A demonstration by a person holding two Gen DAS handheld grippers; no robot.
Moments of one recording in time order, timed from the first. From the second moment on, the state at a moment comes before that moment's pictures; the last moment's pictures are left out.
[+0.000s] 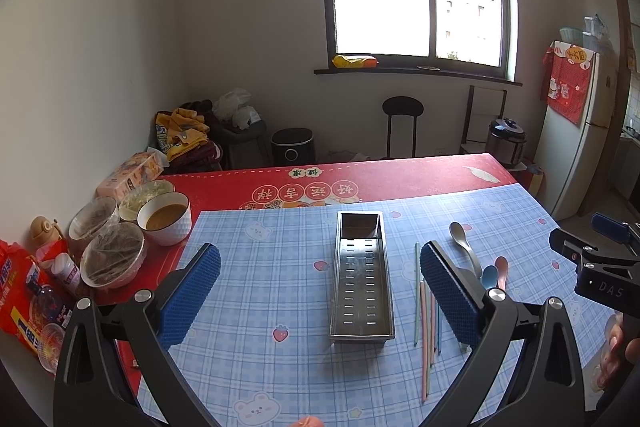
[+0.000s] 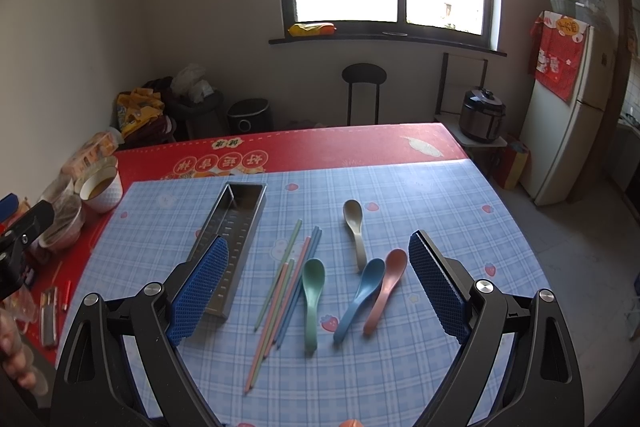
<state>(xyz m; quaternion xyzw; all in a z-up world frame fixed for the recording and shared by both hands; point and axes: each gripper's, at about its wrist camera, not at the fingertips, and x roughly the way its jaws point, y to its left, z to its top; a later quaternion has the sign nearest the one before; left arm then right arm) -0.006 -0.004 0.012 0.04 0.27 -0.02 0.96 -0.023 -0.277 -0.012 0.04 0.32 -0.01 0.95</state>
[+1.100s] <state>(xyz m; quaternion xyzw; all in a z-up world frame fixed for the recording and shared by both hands) 0.040 0.009 -0.045 0.01 0.36 -0.17 0.91 0.006 -0.293 -0.048 0.08 0.36 -0.01 0.93</state>
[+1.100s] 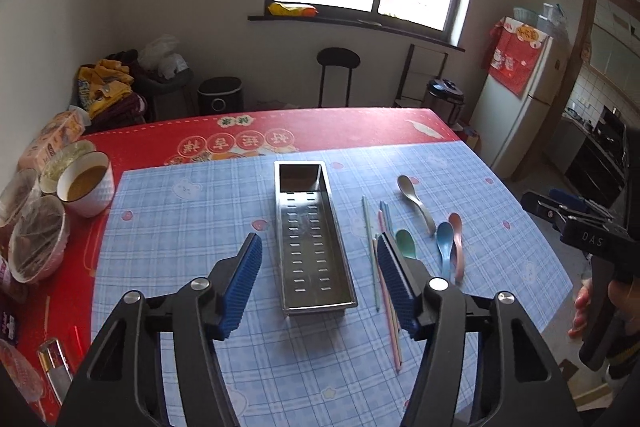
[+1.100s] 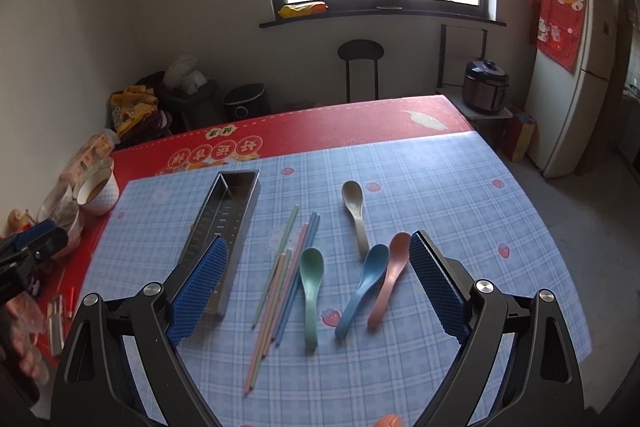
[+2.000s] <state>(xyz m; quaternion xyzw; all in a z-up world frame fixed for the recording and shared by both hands) 0.175 -0.146 -0.205 0.06 0.57 -0.20 0.79 0.049 -0.385 -0.163 0.14 0.46 0.04 0.88</state>
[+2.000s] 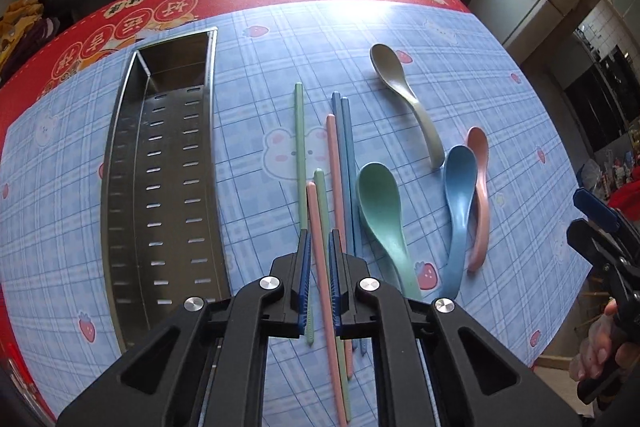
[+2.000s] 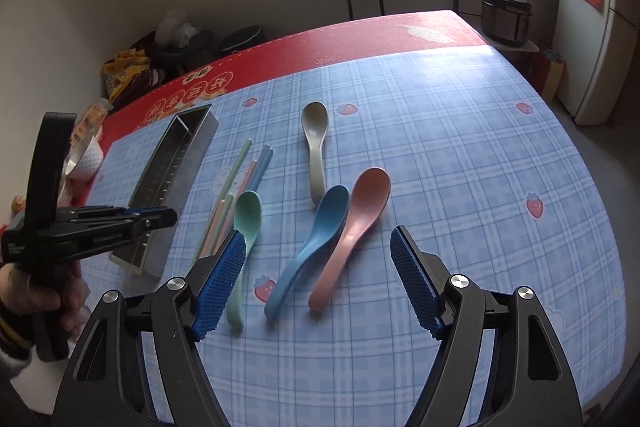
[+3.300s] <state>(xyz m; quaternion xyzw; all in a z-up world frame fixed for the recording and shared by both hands) 0.225 -0.158 -0.257 0.07 0.61 -0.15 0.77 0.080 -0.410 -0.199 0.18 0.48 0.04 0.86</state>
